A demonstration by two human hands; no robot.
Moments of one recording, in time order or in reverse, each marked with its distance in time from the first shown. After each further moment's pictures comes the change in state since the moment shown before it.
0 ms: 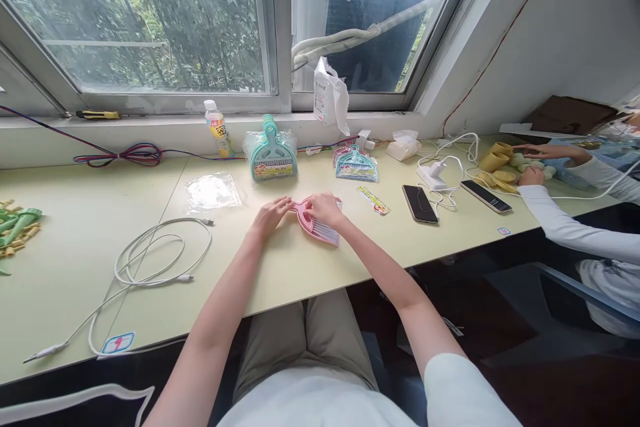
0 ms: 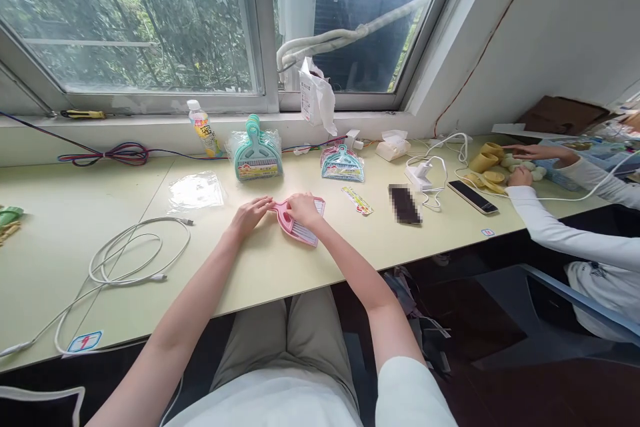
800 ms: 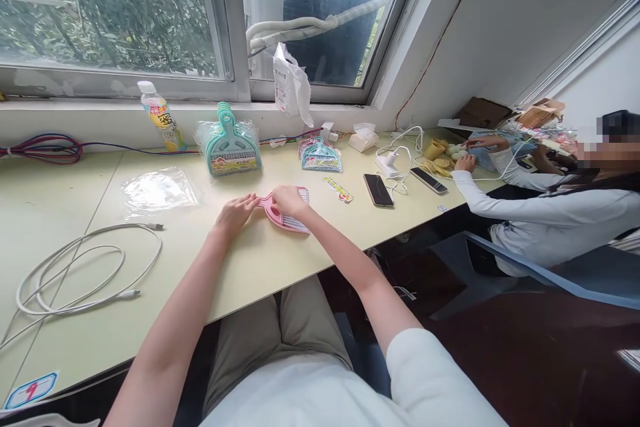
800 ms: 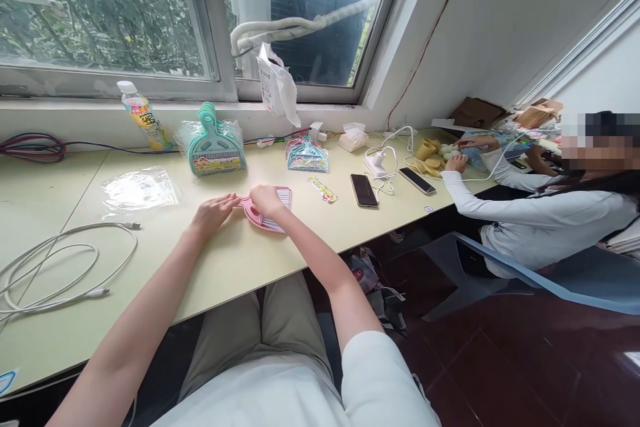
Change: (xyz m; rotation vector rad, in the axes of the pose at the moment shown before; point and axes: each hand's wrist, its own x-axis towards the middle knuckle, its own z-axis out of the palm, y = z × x) left_hand 0.004 -0.002 0.013 -0.059 0.040 -0.030; right_hand 0.006 -0.008 -0.006 -0.165 -0.051 0.002
